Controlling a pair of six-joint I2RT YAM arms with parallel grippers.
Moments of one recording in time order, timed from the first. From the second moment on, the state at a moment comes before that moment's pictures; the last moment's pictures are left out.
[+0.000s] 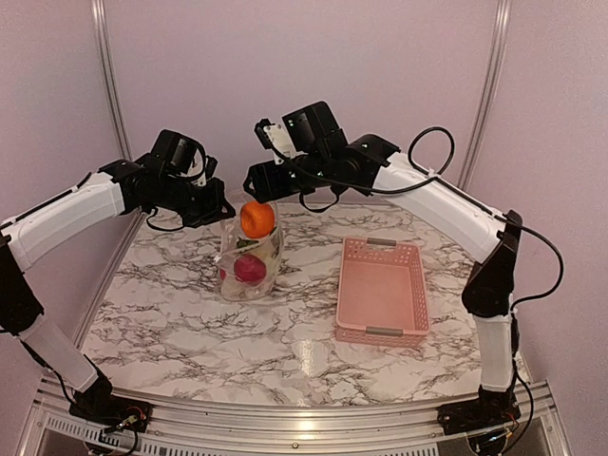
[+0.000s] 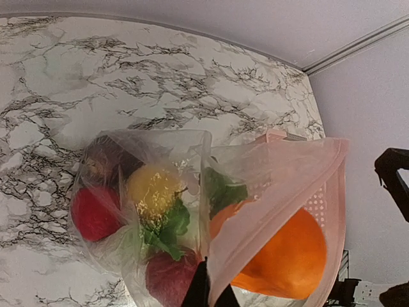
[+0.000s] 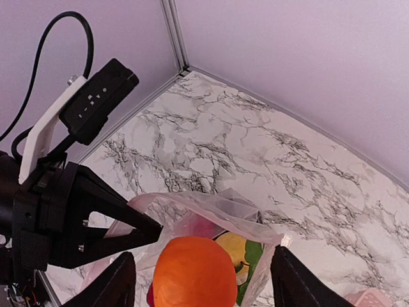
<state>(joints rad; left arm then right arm) -0.55 1.55 1.47 -0.63 0.18 -0.64 0.93 2.10 2.31 -0.71 0.06 0.22</state>
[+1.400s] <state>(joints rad) -0.74 1.15 1.08 -0.30 0.23 -0.19 0.76 1.94 1.92 -0.85 -0.18 0.50</state>
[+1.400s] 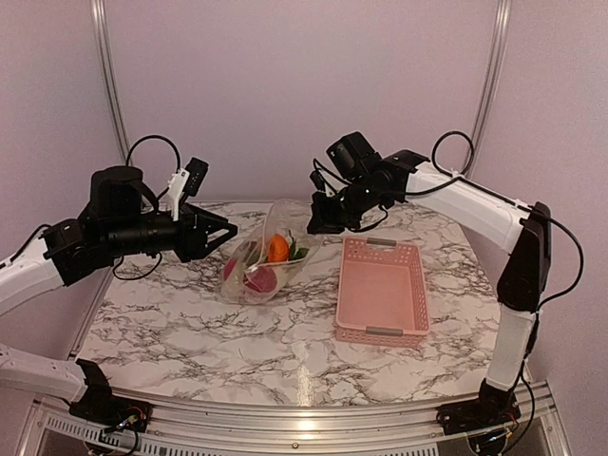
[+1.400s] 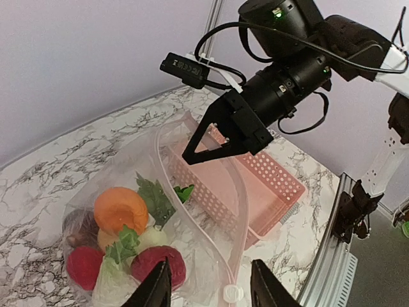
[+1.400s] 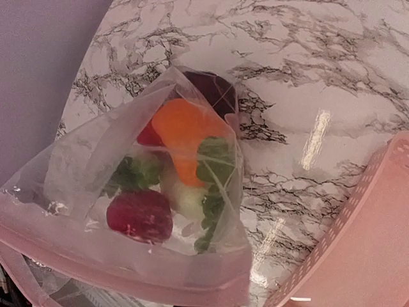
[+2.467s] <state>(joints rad) -0.83 1.17 0.65 0.19 0.31 0.26 0.72 1.85 1.73 -0.77 -0.39 0.58</state>
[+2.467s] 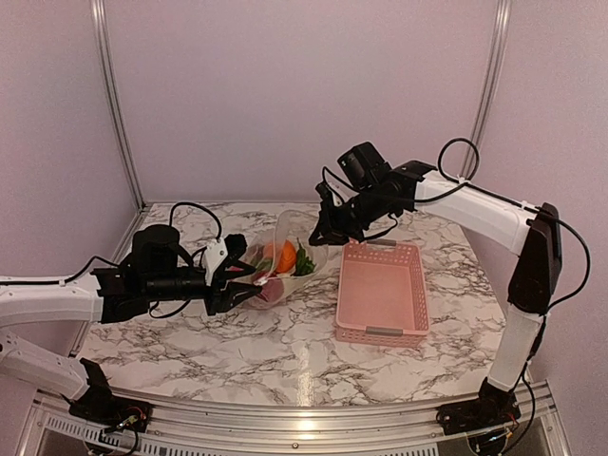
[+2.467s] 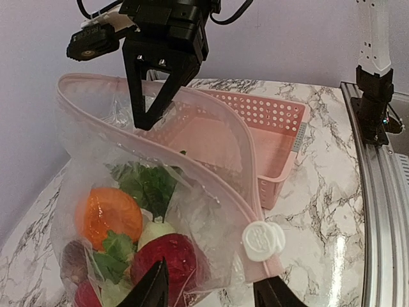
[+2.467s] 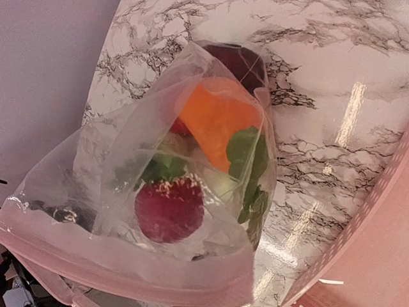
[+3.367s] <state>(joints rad) -0.95 1.33 0.60 0.49 0.12 0.30 0.70 1.85 1.68 -0.75 -0.42 0.63</state>
